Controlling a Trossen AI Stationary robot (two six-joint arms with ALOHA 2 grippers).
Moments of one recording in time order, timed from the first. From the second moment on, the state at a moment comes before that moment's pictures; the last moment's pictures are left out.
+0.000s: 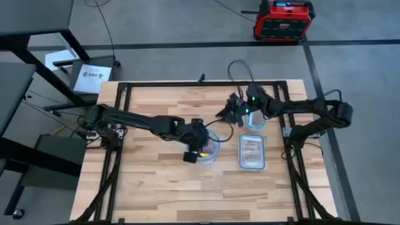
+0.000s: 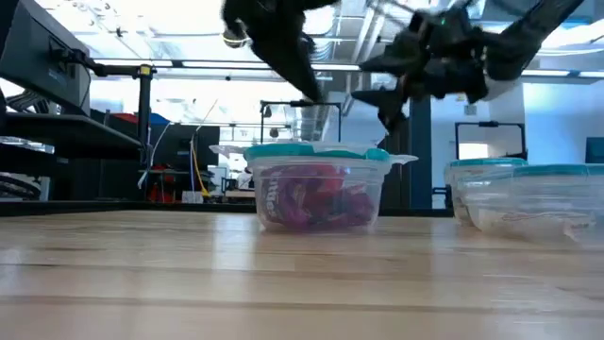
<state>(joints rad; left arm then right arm) -0.12 1.68 1.45 -0.63 -0.17 0.18 -0.38 1.35 0.62 0.47 -0.68 0.35</state>
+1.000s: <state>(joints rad) -0.27 1.56 0.85 0.04 0.16 -0.16 0.32 1.35 0.62 0.20 0.11 0.50</state>
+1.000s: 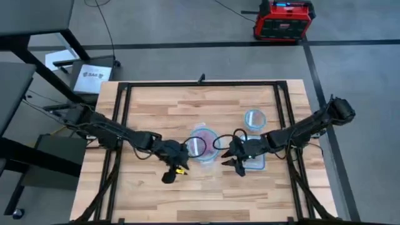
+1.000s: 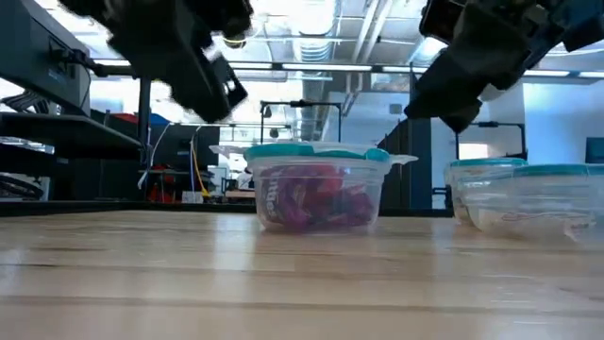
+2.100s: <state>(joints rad) -0.27 1.35 0.96 -0.39 -0.25 -0.13 0.14 1.37 0.62 0.40 0.14 0.38</state>
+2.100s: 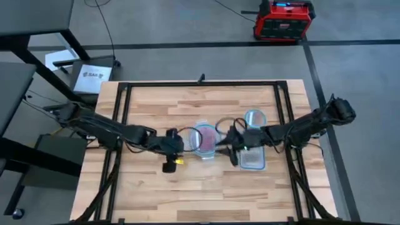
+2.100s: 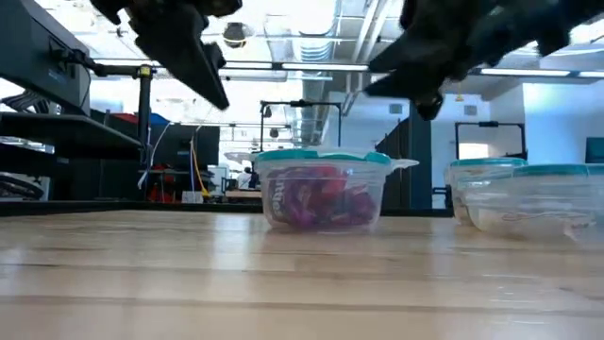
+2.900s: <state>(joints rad) -0.11 1.31 0.68 -0.02 -0.18 -0.08 -0.06 1.98 0.75 0.97 -0.16 0.11</state>
